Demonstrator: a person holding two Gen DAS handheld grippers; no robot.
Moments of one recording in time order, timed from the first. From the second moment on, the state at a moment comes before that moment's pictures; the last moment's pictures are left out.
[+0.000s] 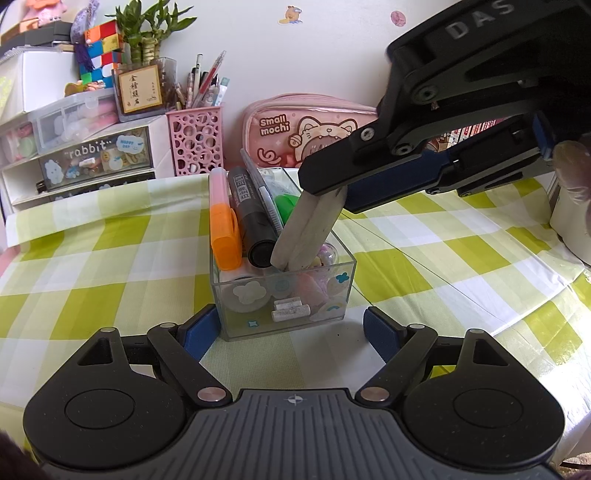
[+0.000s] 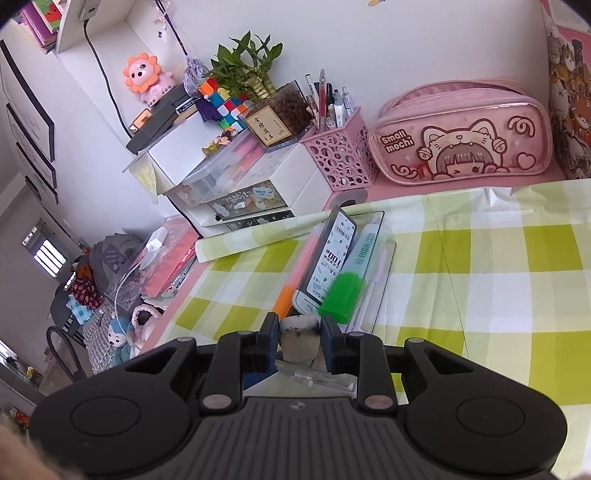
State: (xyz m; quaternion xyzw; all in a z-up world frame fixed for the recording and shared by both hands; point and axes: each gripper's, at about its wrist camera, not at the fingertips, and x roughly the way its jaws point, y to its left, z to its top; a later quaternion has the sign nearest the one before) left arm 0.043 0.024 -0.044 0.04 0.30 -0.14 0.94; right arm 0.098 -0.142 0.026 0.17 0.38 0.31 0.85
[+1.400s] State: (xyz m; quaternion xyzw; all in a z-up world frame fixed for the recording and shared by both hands) left arm 0.006 0.002 0.011 0.01 0.39 0.04 0.92; right arm 0.016 -0.211 0.022 0.05 0.34 0.11 0.93
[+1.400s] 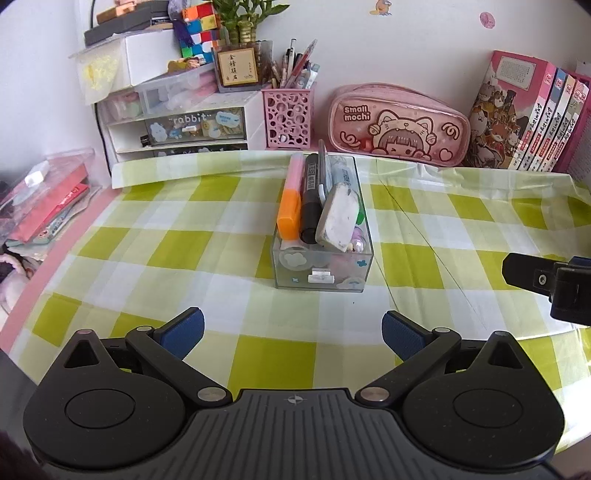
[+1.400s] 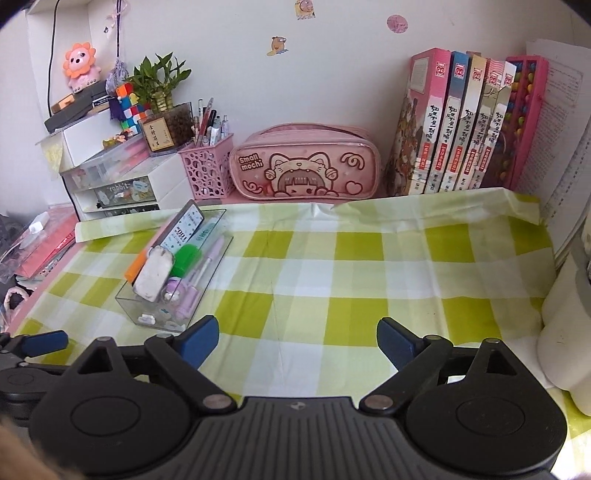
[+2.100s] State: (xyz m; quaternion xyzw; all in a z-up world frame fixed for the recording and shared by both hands) left arm 0.008 -0.005 0.014 0.01 0.39 0.05 0.92; right arm 0.021 -0.211 0.013 0.05 0.35 0.12 0.93
